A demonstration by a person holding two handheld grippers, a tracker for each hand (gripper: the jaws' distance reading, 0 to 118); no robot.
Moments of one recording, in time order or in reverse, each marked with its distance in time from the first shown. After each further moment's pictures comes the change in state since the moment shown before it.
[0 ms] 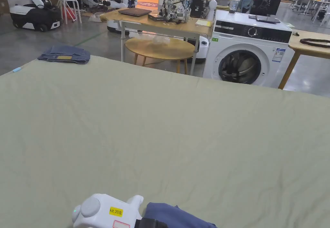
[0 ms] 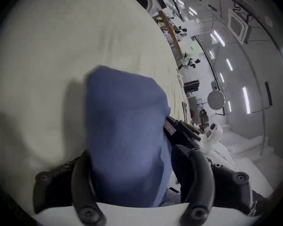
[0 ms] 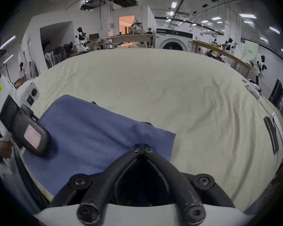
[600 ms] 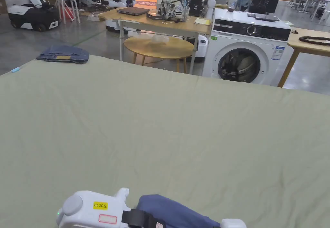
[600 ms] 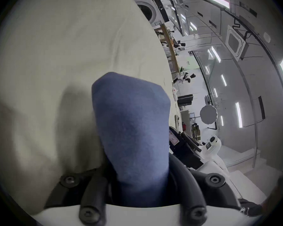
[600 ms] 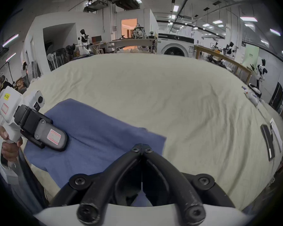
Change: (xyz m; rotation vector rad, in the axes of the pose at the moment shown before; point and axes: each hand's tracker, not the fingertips) left arm 0.027 -0.007 0.050 0.110 -0.062 0.103; right arm -0.004 0.026 0.024 0.064 0.007 0.042
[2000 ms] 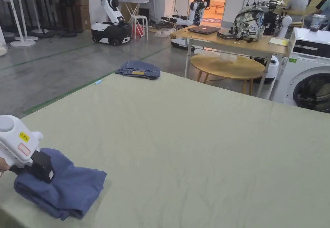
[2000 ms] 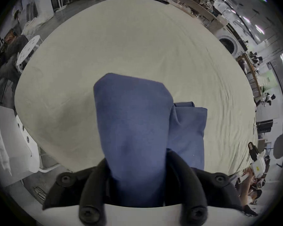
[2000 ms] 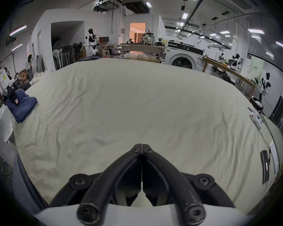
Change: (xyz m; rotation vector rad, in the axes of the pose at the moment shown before) left arm -0.092 0.102 0.396 0.138 0.933 0.117; right arm -0.033 0.052 -0.033 0.016 0.013 0.058
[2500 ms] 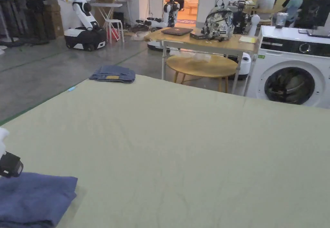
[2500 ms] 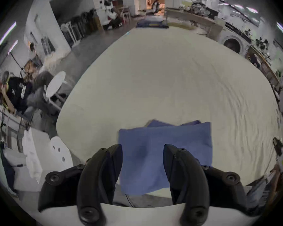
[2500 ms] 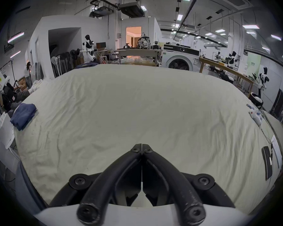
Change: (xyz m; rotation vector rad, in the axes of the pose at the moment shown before) left arm 0.056 -0.025 0.039 0.351 0.283 -0.182; right arm 0.015 -0.001 0.007 0.056 -0.002 -0.058
